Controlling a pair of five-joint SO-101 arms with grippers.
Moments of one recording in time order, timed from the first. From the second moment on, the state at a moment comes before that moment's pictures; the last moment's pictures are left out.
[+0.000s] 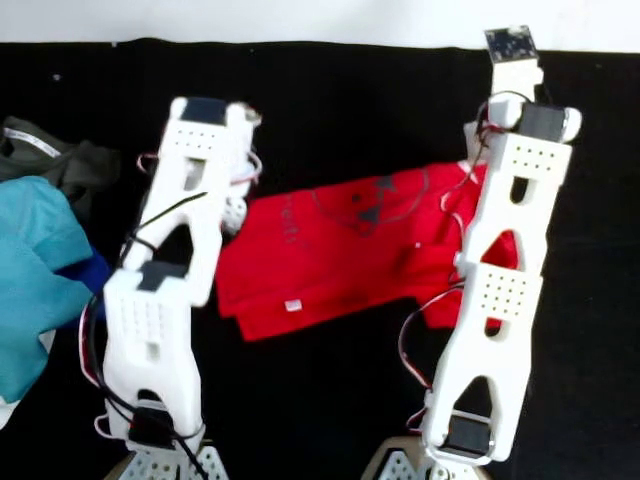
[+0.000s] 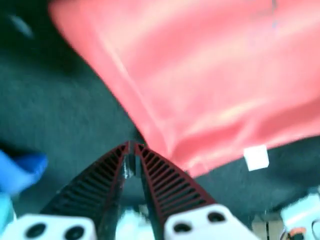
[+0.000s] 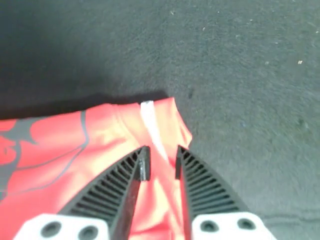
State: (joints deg) left arm 2.8 33.5 -27.4 98.8 -15.8; right arm 7.6 62.2 -93.9 99.4 20.0
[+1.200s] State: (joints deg) left arm 19.3 -1.1 36.1 59.6 -4.6; right arm 4.3 3.1 5.5 80.7 19.9
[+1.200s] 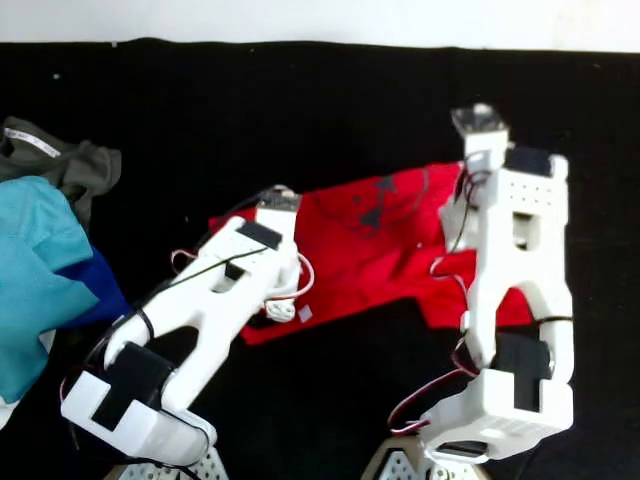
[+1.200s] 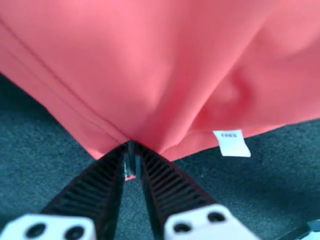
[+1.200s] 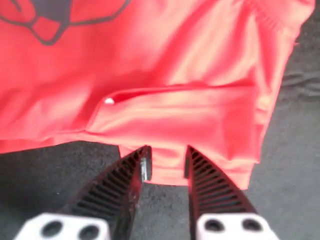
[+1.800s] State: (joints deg) left arm 17.4 -2.7 42.5 48.9 -4.4; right arm 4.3 13.6 8.8 71.1 19.9
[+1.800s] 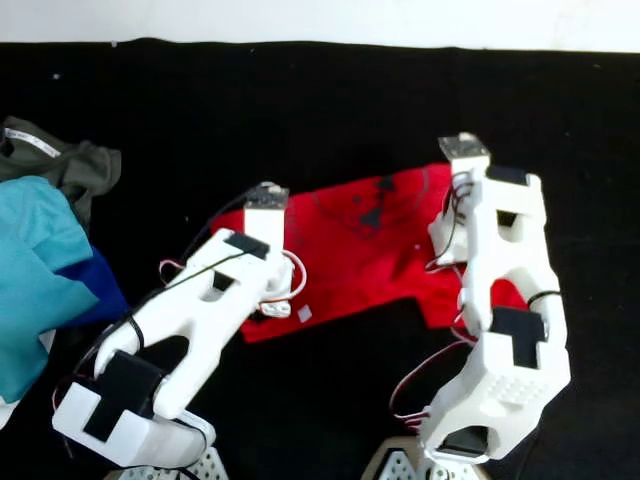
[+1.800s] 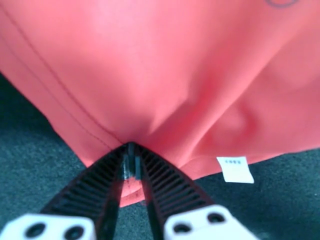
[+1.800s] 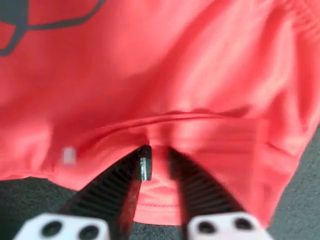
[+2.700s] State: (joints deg) left arm 17.4 -2.9 42.5 48.9 -4.4; right arm 10.5 24.7 -9.3 79.3 23.5
